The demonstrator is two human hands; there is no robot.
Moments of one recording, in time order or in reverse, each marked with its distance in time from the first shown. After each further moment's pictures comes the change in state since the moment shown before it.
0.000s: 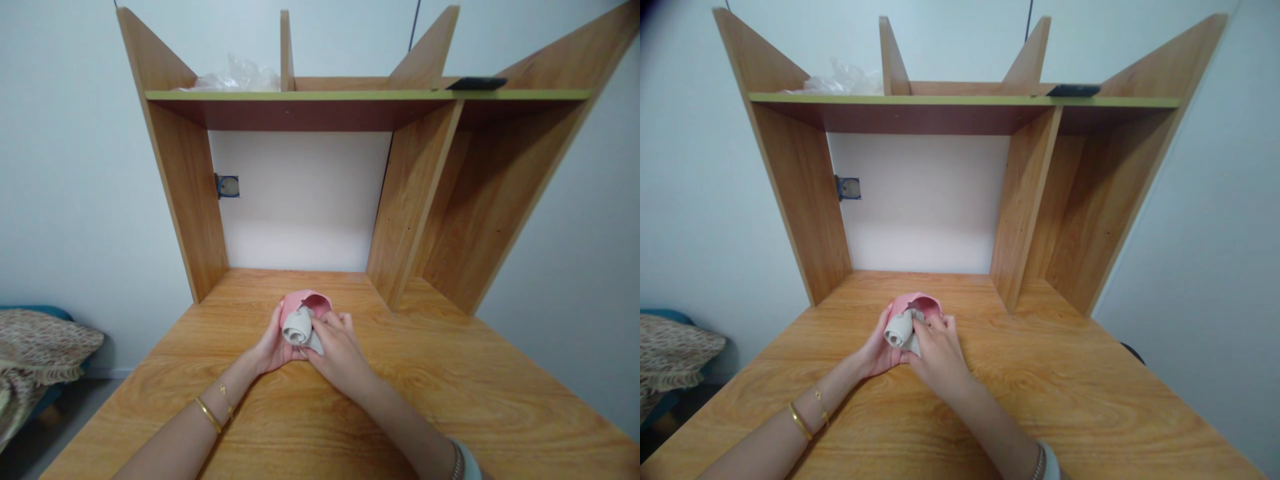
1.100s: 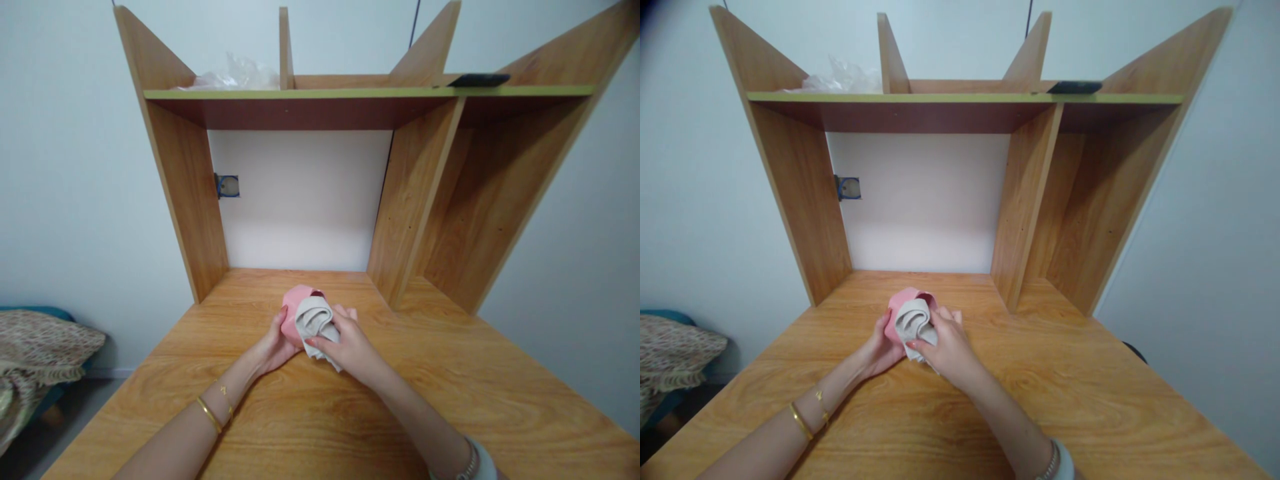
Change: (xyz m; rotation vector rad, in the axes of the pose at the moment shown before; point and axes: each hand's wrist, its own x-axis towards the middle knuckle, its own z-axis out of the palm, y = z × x) left_hand 0.000 -0.002 0.007 0.012 -0.193 0.210; right_hand 0.005 0.017 -0.005 0.337 0.031 0.245
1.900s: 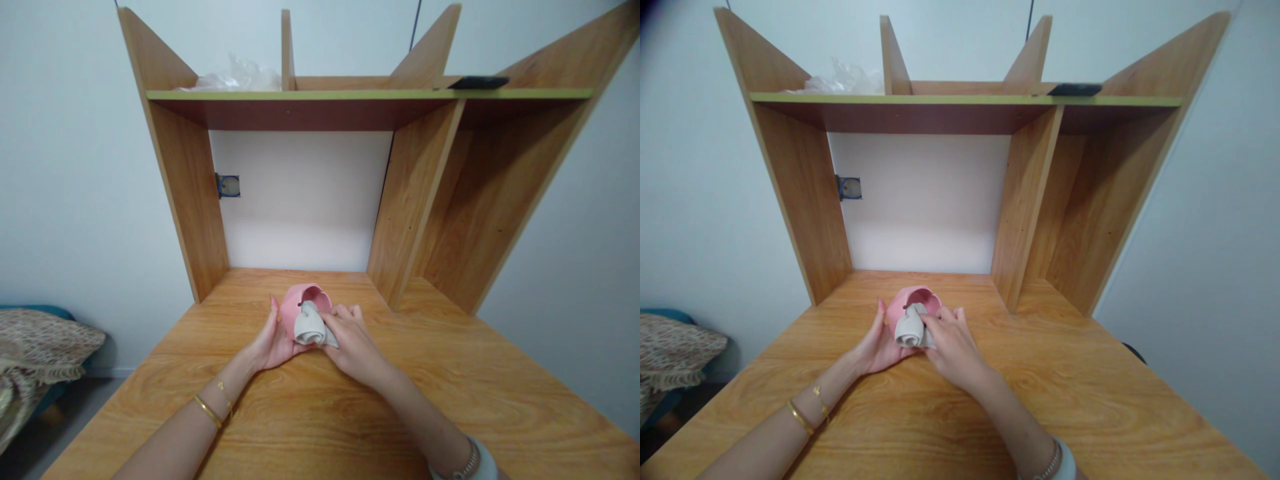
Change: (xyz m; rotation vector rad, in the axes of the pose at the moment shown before) left_hand -0.003 0.010 0.003 -0.075 0.028 -0.115; right_hand -0.004 -0.001 -0.014 -0.337 -0.149 -0.277
